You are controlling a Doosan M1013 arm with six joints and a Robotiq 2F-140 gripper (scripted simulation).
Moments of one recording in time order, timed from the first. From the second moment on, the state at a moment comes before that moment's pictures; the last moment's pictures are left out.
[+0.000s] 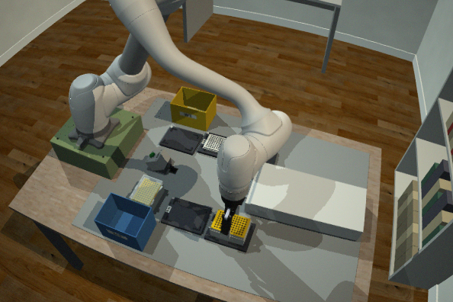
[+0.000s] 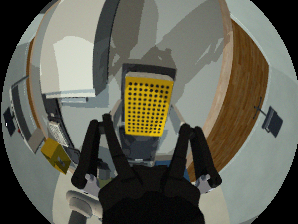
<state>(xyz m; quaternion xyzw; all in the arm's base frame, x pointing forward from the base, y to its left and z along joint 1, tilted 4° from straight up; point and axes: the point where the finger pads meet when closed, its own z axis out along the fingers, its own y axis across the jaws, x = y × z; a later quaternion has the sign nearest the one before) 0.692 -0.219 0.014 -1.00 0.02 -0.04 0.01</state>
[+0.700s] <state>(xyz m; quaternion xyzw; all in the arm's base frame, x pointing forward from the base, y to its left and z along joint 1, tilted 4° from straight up) 0.694 -0.218 -0.006 -1.00 0.02 -0.04 0.01</state>
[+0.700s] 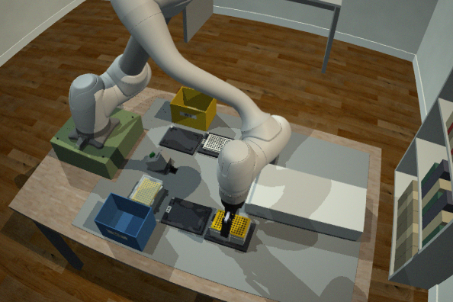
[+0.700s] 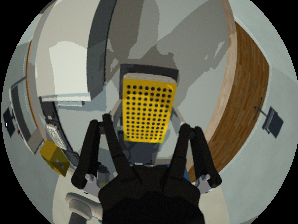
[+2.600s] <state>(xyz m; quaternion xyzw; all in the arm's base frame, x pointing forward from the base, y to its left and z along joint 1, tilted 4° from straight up) 0.694 -0.218 -0.007 -1.00 0.02 -0.04 0.01</state>
